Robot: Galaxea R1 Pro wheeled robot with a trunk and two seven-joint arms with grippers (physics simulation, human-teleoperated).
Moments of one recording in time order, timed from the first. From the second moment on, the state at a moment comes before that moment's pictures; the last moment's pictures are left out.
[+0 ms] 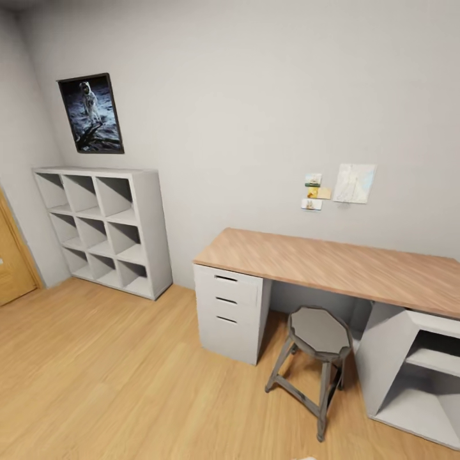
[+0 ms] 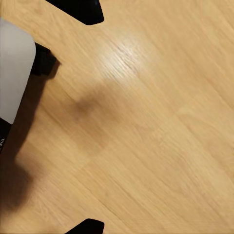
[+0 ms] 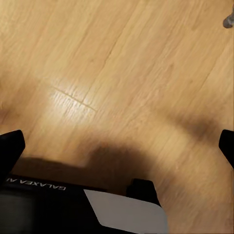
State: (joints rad) left arm 0.05 -0.07 0.40 -0.98 0.14 0.42 -0.06; right arm -0.09 0.10 0.15 -0.80 0.05 0.50 -0.06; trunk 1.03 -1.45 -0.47
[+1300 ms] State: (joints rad) left arm 0.07 -0.07 0.47 -1.38 0.52 0.67 0.08; right arm -0.42 0.17 0.34 -0.88 -0.02 0.72 -0.07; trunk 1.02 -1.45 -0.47
